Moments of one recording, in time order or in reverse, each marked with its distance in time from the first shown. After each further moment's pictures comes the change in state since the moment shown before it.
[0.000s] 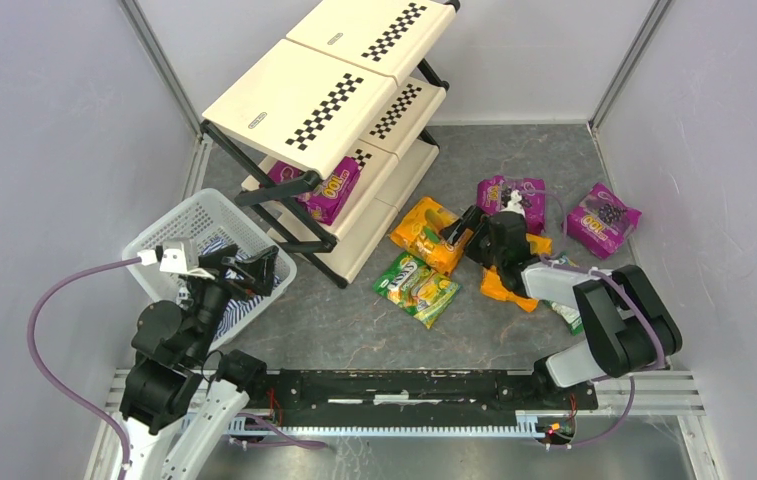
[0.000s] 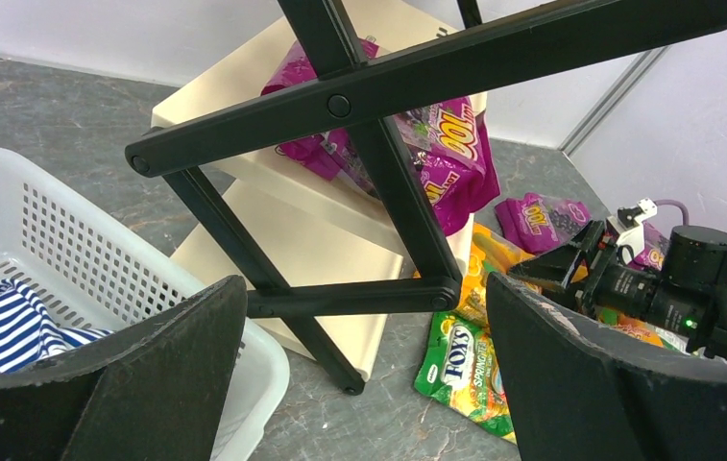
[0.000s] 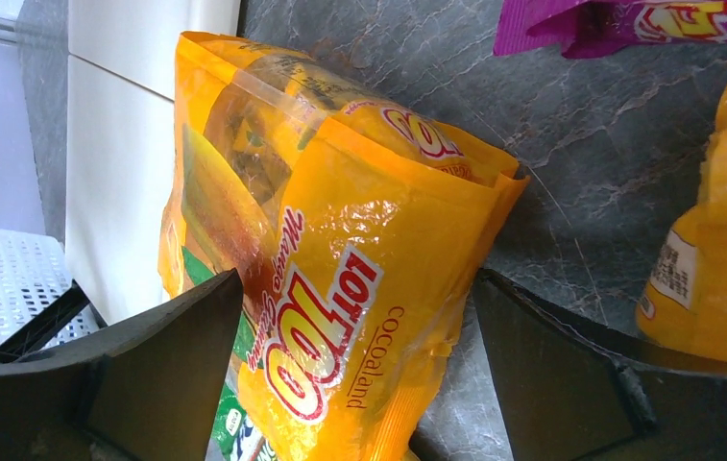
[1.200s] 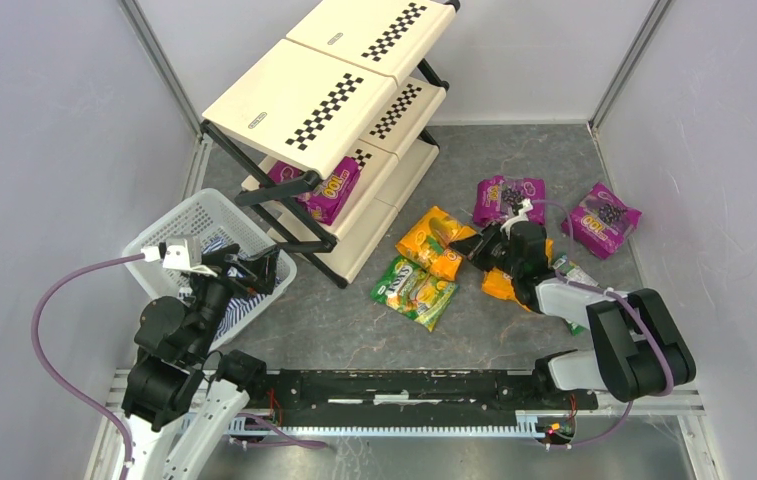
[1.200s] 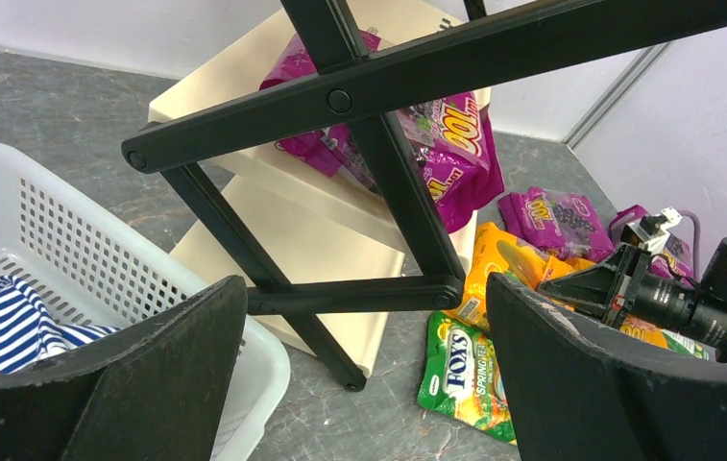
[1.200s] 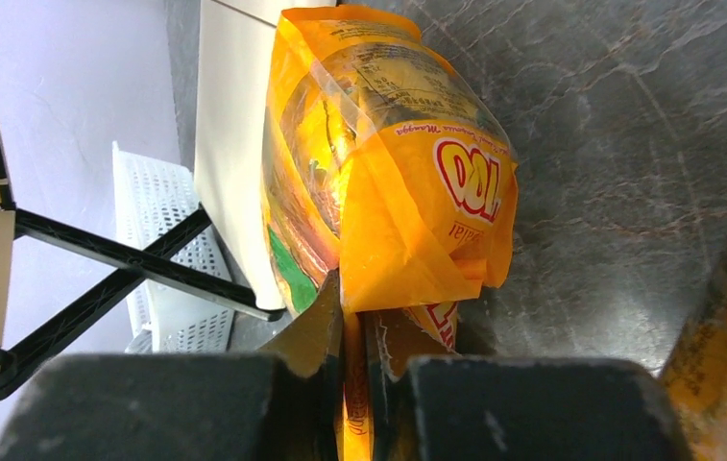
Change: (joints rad) left arm 0.019 0.021 0.000 0.000 0.026 0.000; right arm -0.082 -0.117 -0.130 0.129 -0.287 0.118
